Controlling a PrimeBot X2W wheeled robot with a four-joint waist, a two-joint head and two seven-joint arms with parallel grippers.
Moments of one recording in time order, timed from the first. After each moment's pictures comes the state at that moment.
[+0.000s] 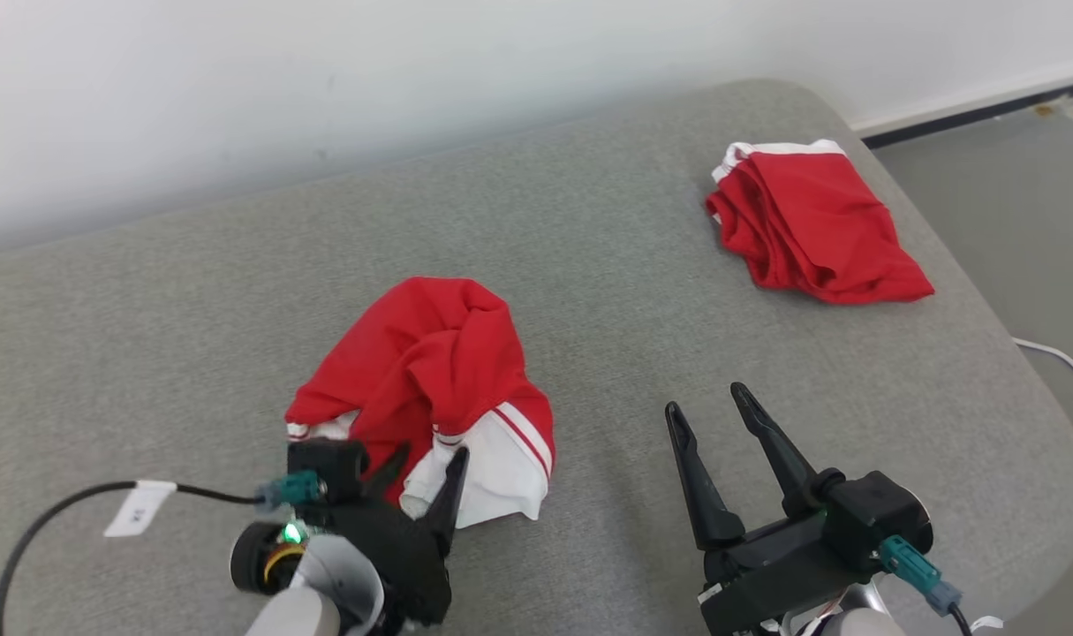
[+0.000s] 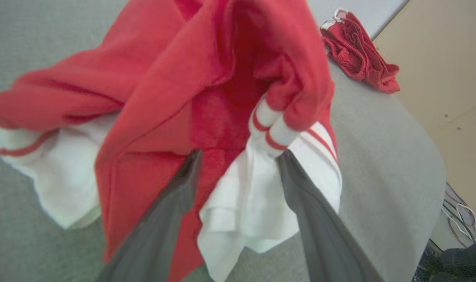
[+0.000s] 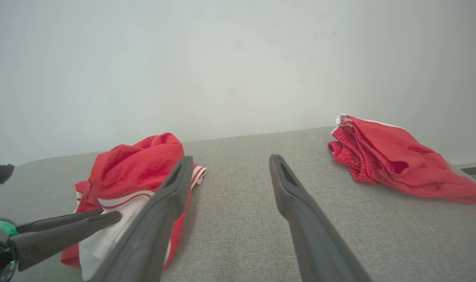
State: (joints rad) left arm -0.35 0.12 -0.37 0.38 -0.54 -0.08 0.14; right arm -0.14 -0.05 0.25 0.10 0.19 0.13 -0.17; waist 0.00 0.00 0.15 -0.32
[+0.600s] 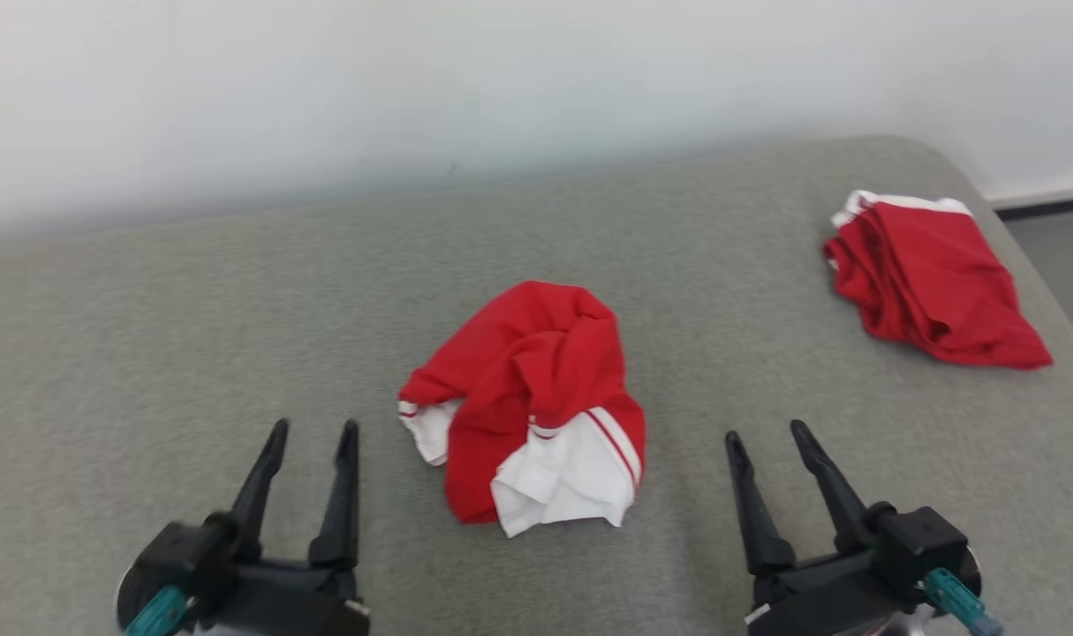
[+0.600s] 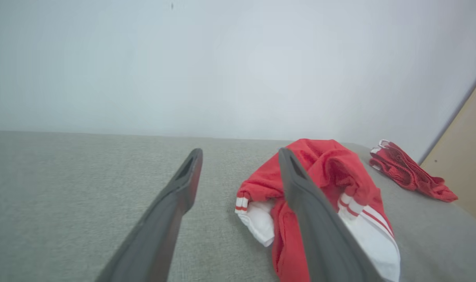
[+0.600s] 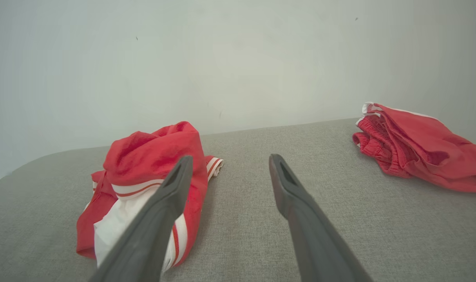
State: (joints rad) left arm -0.16 0.20 -0.25 0.16 -0.46 -0.04 -0.26; right arm -0.07 -0.05 0.15 0.15 0.19 0.13 -0.21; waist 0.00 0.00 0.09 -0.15
